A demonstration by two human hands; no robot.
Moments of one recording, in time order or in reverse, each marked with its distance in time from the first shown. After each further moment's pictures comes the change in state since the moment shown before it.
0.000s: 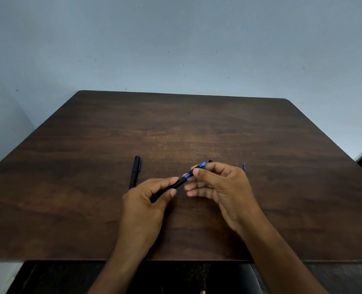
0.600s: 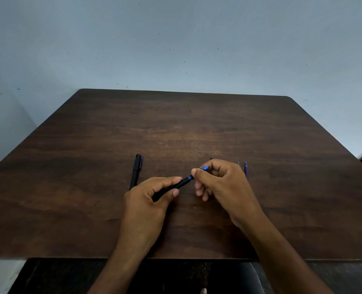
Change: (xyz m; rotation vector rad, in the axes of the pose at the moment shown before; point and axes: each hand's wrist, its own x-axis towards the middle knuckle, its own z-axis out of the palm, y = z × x) left_hand -0.001 0.001 0.000 0.026 -0.022 0.009; right_hand -0.002 -0.009 0.003 -0.430 0.026 -0.082
